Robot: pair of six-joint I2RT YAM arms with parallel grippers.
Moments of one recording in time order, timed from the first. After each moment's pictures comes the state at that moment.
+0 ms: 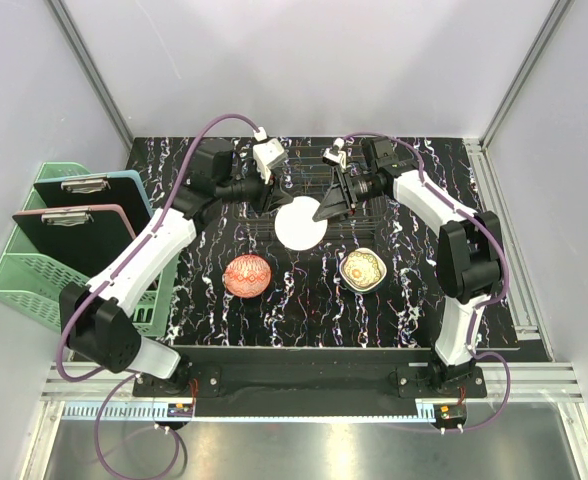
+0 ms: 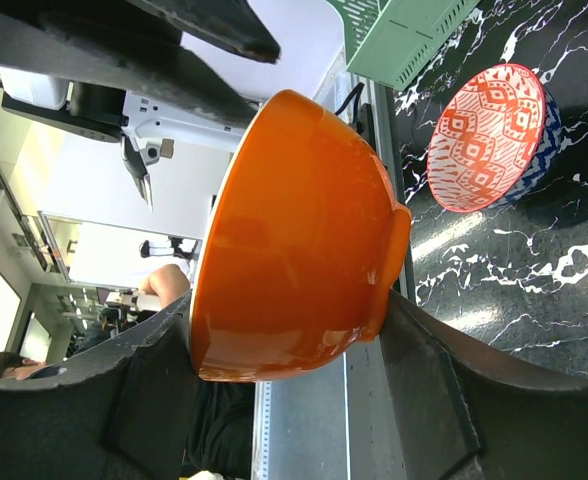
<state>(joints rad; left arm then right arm) -0.44 1.44 1.32 -0.32 0.63 0.22 0.33 1.94 1.57 -0.60 -1.46 0.19</state>
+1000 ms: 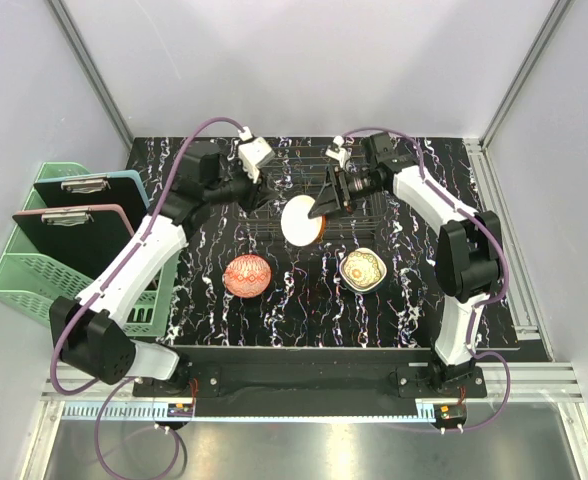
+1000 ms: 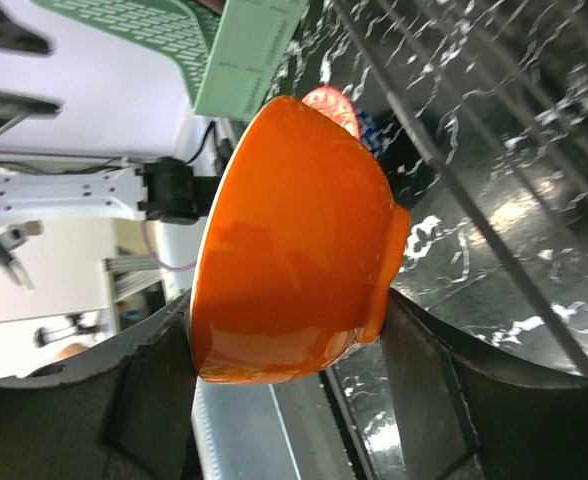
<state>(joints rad) -0.40 1.37 1.28 -0.32 0.54 0.24 0.34 1.95 1.61 -0.64 -1.10 0.19</state>
